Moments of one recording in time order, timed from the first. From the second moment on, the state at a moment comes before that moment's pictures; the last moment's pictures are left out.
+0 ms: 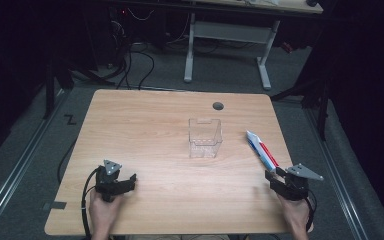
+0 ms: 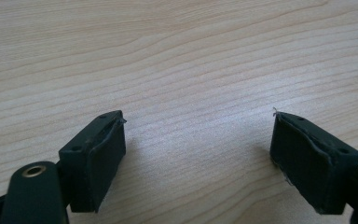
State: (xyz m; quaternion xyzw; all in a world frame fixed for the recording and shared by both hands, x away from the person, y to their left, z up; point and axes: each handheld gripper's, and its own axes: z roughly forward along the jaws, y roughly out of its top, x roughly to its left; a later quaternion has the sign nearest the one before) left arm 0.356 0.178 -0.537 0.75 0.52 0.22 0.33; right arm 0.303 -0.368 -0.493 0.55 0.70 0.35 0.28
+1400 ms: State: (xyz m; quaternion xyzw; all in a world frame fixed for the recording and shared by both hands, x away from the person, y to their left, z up) left arm 0.357 0.178 -0.537 0.76 0.52 0.22 0.33; right arm 0.381 -0.361 -0.440 0.51 0.75 0.29 0.29
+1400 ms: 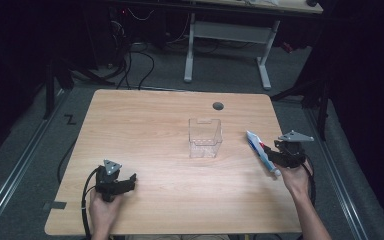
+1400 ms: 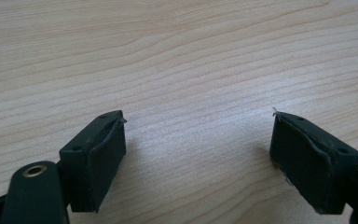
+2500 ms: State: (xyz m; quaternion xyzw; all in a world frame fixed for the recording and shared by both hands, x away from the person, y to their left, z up) left arm 0.357 0.178 -0.537 0.76 0.52 0.22 0.34; right arm 0.458 -0.338 -0.454 0.53 0.79 0.19 0.24
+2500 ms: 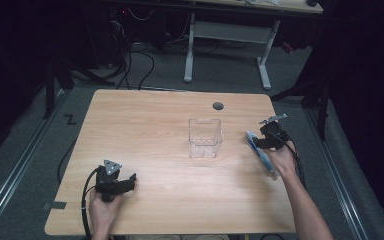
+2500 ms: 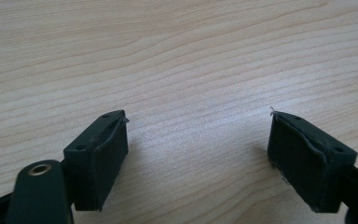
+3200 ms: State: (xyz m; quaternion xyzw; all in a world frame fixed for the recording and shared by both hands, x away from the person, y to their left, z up) left arm 0.356 0.178 -0.537 0.76 0.52 0.22 0.34; right arm 0.486 -0.338 -0.488 0.56 0.79 0.13 0.20
